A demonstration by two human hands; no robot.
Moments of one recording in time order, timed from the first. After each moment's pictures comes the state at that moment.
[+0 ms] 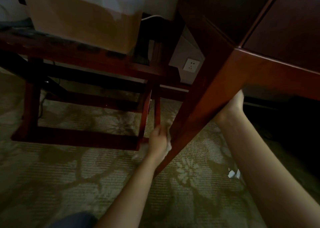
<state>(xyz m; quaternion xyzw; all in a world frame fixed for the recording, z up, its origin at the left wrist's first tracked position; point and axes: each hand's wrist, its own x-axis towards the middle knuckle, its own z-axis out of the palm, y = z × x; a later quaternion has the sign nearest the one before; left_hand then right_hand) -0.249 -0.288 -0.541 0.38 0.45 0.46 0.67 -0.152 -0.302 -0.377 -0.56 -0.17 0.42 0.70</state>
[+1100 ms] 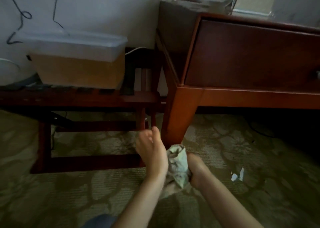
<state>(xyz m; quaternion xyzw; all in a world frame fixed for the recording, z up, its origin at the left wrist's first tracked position) -0.241 -0.341 -0.442 0.35 0.58 0.55 0.49 -0.147 -0.371 -0.455 -0.68 -0.14 0.56 0.44</state>
